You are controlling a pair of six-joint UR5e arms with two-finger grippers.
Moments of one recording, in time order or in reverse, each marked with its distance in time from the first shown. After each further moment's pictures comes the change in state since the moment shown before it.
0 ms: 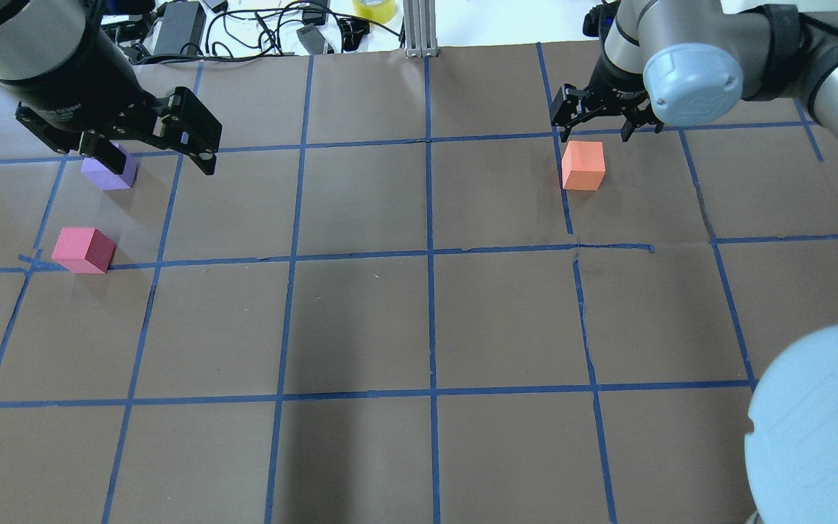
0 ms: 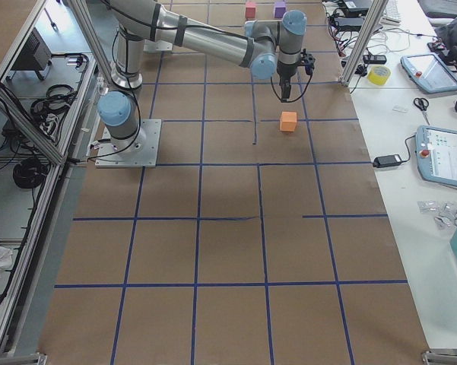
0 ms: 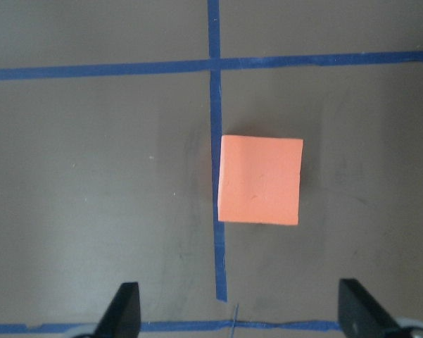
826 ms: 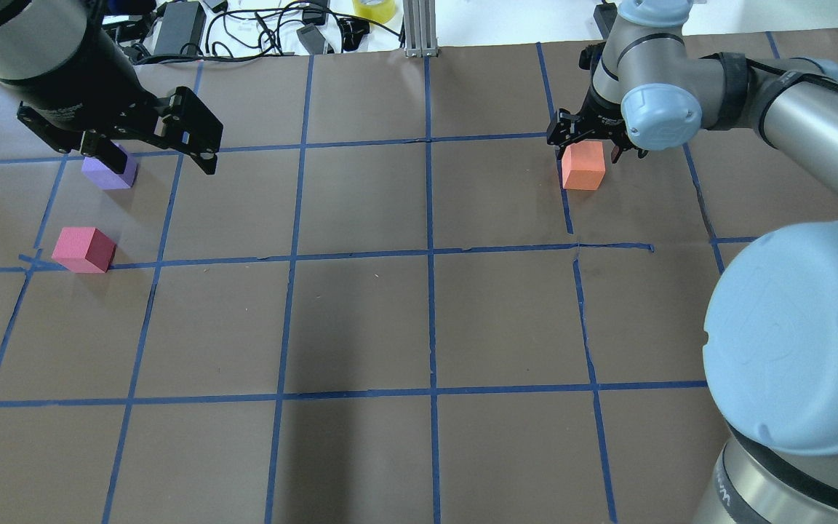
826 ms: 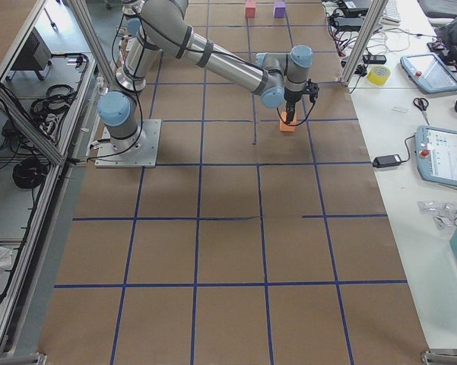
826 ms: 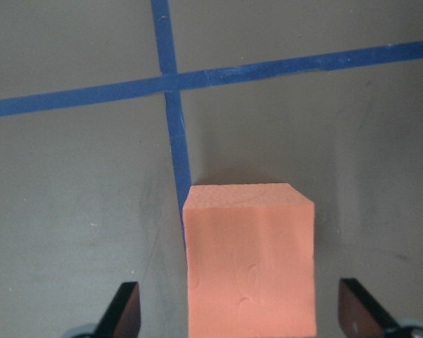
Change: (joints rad) left arm -0.001 -0.001 0.000 0.000 0.000 0.000; right arm -0.019 0.155 -0.013 -0.110 -0.001 0.069
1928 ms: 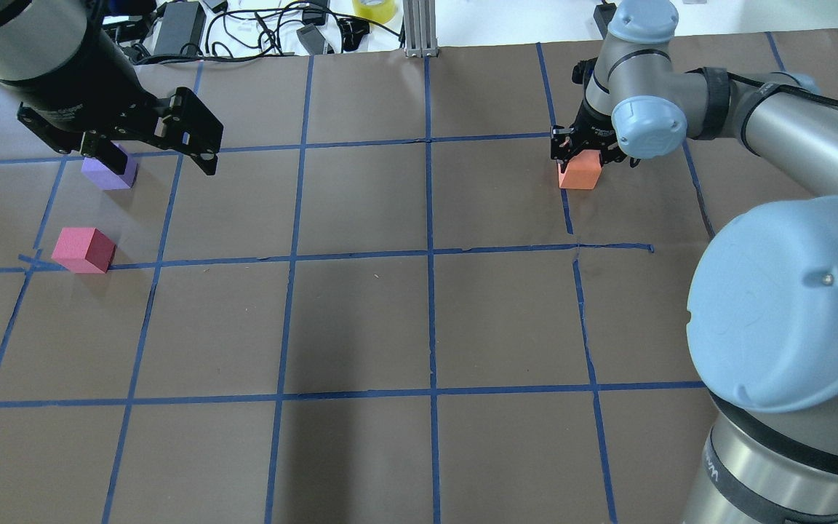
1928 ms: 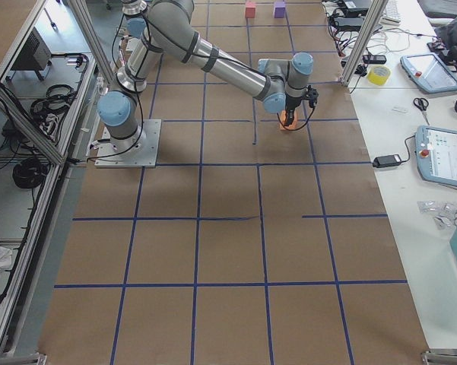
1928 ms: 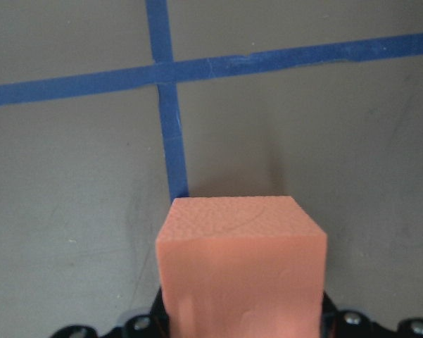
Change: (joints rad) left arm 0.000 -0.001 0.000 0.000 -0.001 0.000; right arm 0.000 0.039 -0.015 -0.002 0.003 -0.025
